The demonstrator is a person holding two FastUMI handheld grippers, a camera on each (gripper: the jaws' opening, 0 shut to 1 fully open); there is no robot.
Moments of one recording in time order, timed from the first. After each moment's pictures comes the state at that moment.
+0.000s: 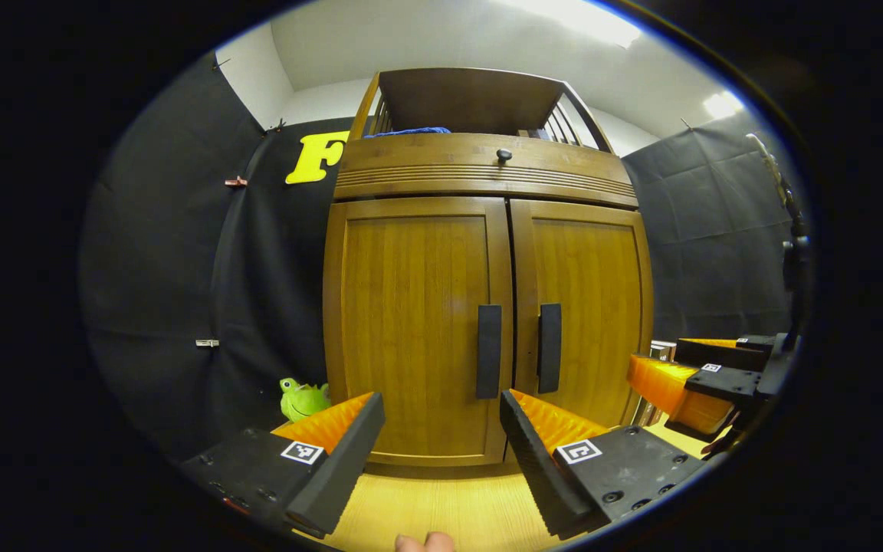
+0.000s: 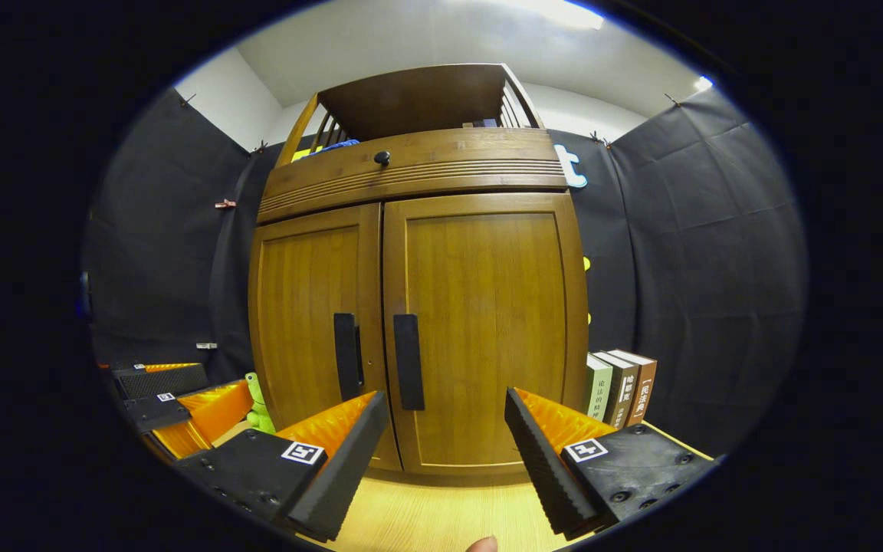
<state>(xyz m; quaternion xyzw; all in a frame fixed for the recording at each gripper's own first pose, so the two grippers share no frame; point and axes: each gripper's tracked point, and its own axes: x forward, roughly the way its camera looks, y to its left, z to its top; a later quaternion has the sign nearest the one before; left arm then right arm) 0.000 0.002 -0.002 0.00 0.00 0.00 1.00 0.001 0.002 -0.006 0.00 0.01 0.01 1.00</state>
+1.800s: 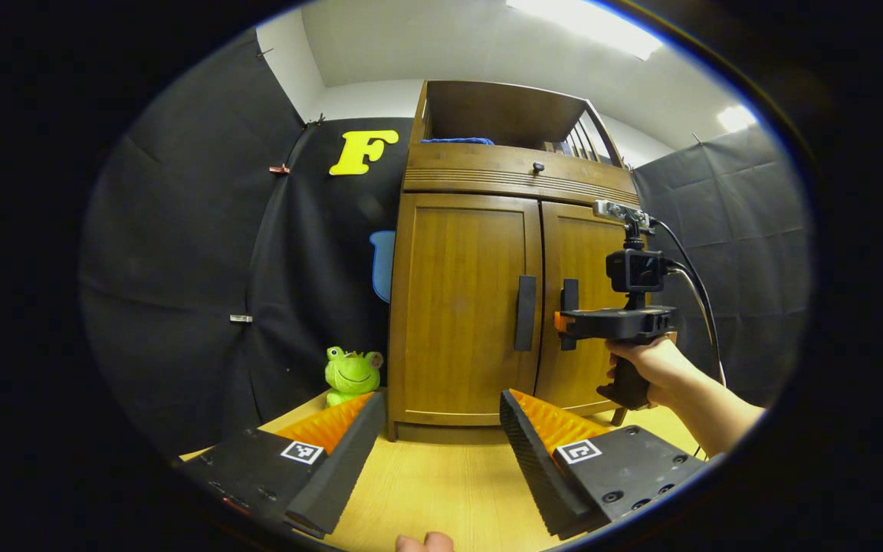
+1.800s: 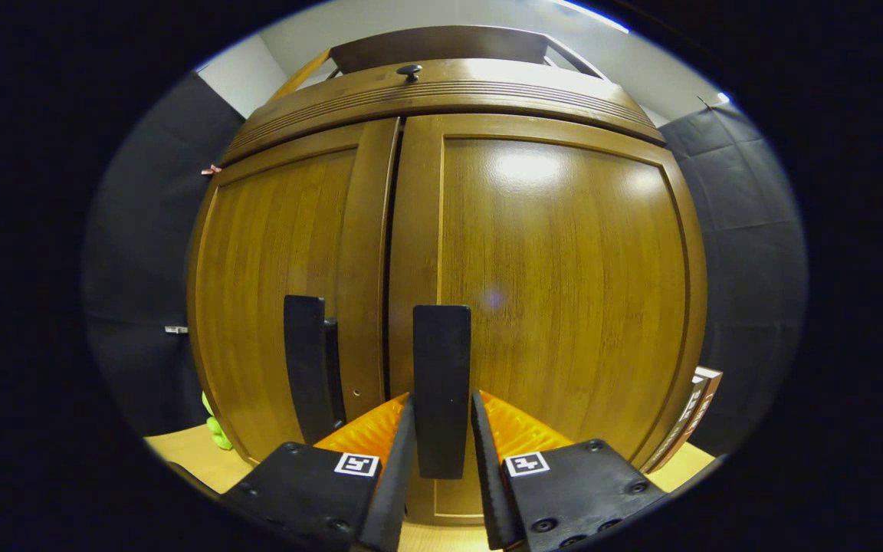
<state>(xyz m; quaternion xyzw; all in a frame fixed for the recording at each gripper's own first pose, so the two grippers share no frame) -0.106 0.070 -0.053 -0.03 0.00 0.02 1.00 0.165 0.051 -0.050 -0.01 0.03 0.01 1.00</state>
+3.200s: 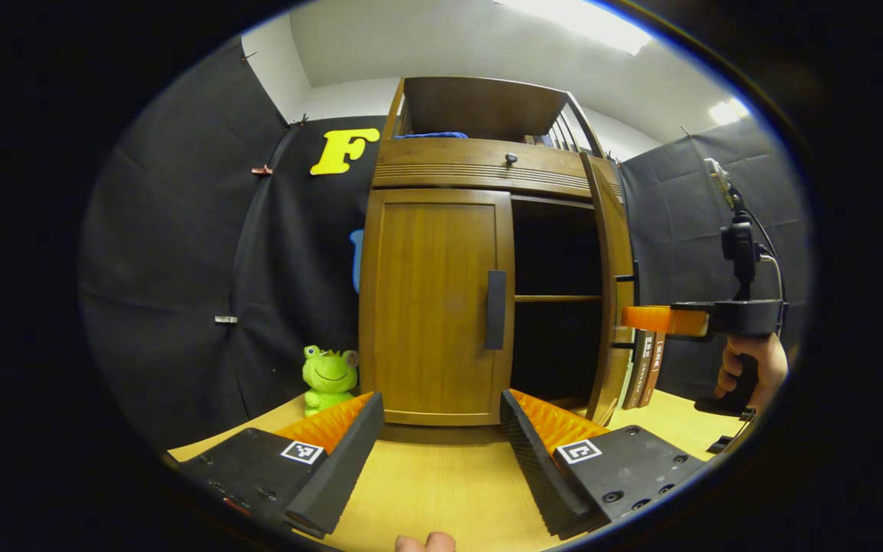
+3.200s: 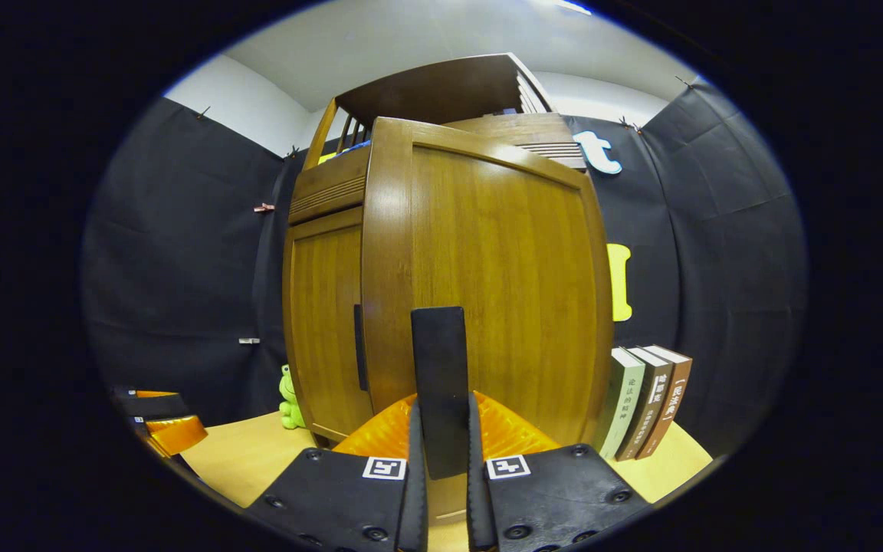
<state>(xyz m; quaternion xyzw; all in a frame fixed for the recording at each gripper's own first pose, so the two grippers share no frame) -0.088 0.014 -0.050 -0.02 0.01 0.00 1.00 -0.009 -0.023 -0.011 0.02 0.02 0.10 0.99</state>
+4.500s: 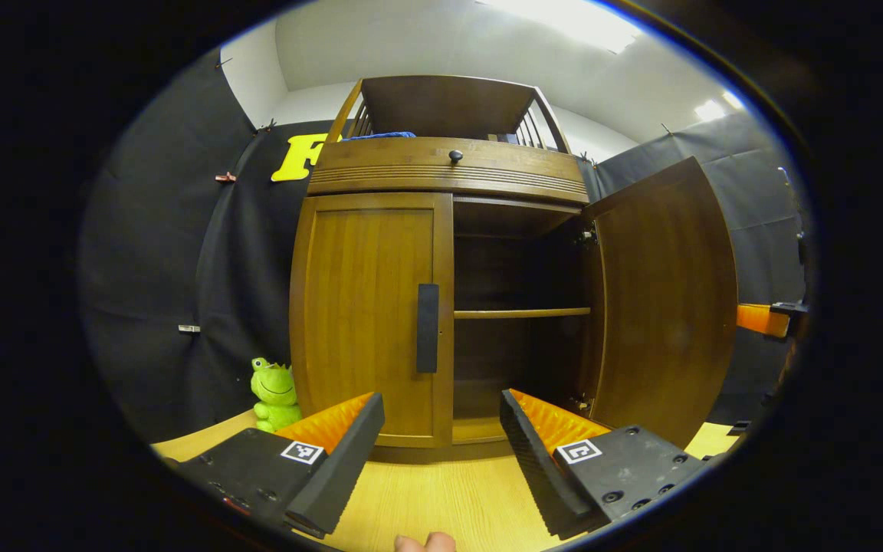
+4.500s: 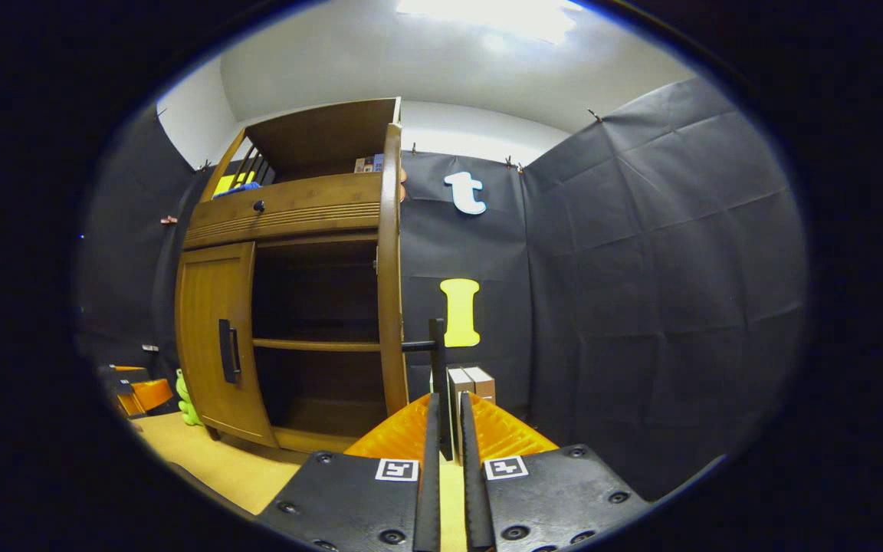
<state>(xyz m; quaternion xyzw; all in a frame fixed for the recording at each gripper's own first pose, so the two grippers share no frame) -0.039 -0.071 -0.031 -0.02 0.00 -0.04 1.00 -0.101 -0.230 0.029 0.00 -0.04 -0.11 0.99</state>
